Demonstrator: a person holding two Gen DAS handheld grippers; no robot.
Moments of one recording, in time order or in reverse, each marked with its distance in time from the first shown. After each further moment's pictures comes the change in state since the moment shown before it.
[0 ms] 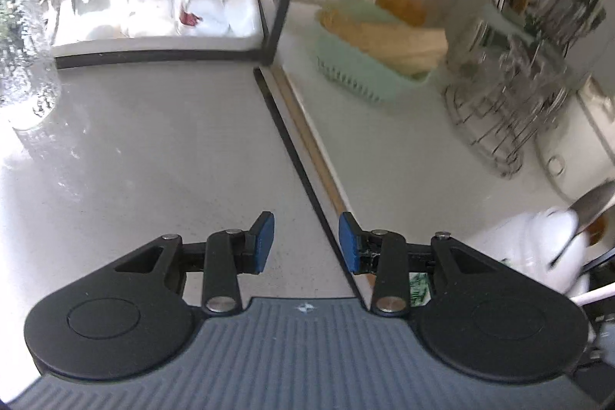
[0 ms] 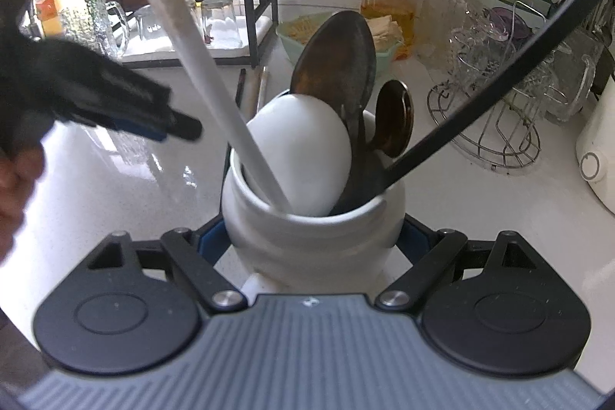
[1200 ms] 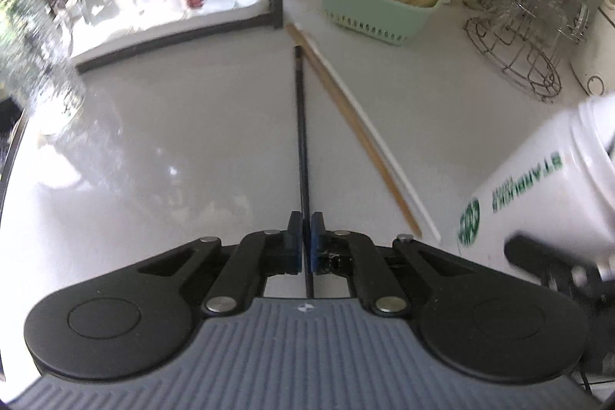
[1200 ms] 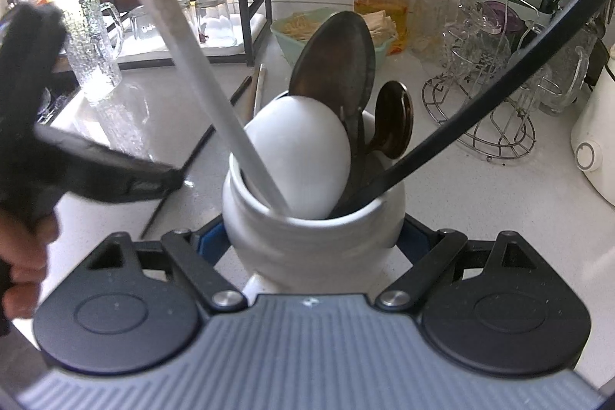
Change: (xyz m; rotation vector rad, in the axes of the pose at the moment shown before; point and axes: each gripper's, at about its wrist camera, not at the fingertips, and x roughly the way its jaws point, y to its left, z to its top) left arm 0.003 -0.018 -0.043 0.147 0.042 0.164; right arm 0.002 0.001 0.001 0.020 0.007 -0.016
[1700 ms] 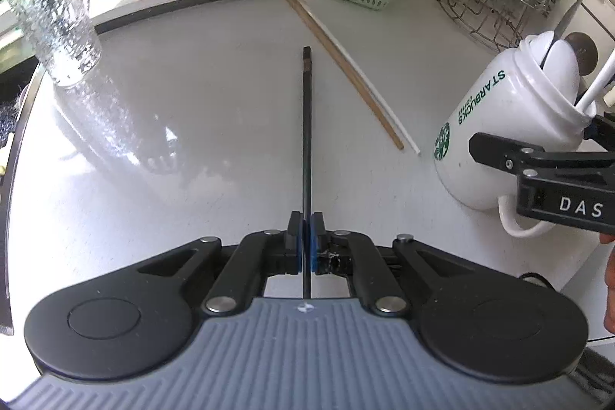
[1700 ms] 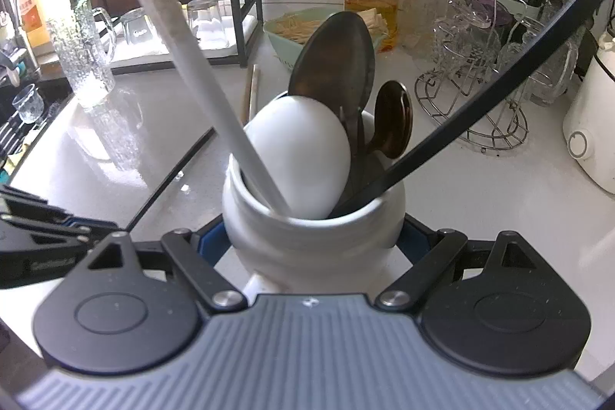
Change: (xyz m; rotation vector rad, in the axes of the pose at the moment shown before) left arm -0.046 0.021 -0.047 0.016 0.058 -0.070; right arm -0.004 0.004 -0.005 0.030 -0.009 -0.023
